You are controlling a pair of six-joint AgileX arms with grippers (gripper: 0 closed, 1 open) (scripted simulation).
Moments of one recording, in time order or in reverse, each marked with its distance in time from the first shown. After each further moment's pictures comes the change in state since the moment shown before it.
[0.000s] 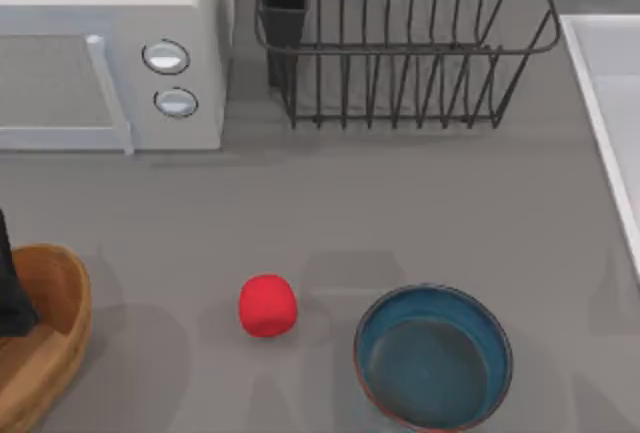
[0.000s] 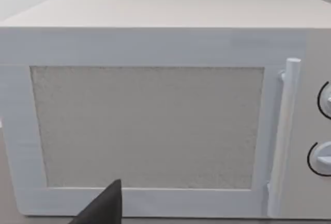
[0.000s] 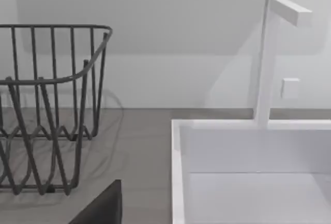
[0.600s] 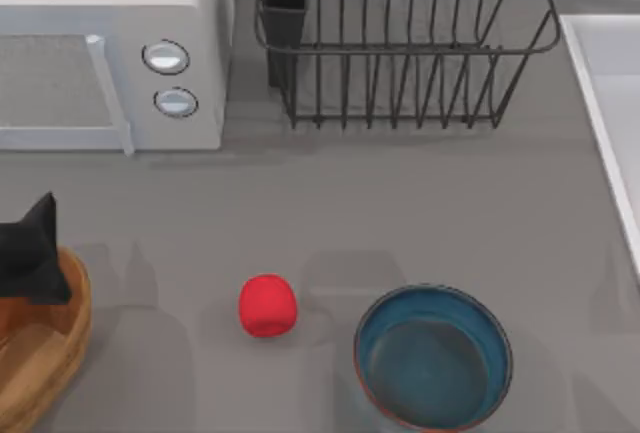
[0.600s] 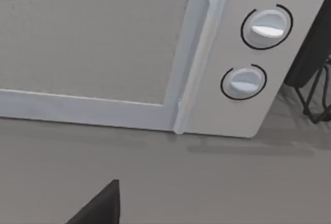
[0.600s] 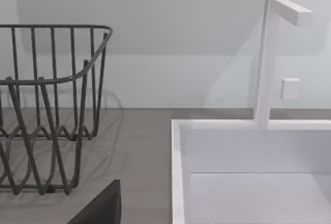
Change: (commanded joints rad) left arm -0.155 0.371 0.297 -0.235 -0.003 -0.200; right arm 0.000 0.000 0.000 0.000 0.000 0.000
